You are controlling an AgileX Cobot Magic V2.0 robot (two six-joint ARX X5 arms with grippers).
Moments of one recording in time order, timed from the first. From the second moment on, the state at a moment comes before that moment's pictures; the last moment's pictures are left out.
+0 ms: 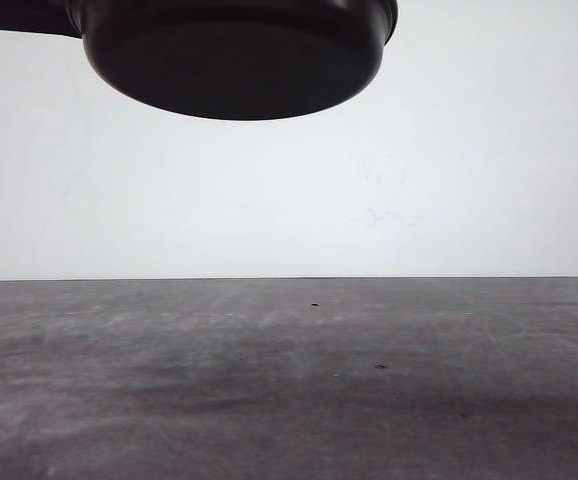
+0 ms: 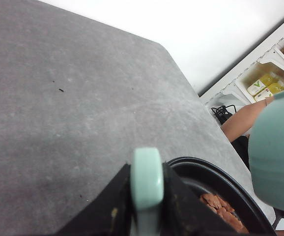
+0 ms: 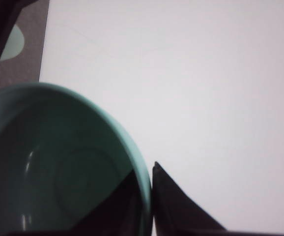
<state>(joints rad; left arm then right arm) -0.36 0.88 0.75 -0.14 0.44 -0.51 1.24 1.22 1.05 0.25 0.69 -1.58</state>
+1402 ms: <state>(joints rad) -0.36 0.88 0.75 -0.10 0.44 -0.49 0.10 1.27 0.87 -0.37 -0.18 0.28</state>
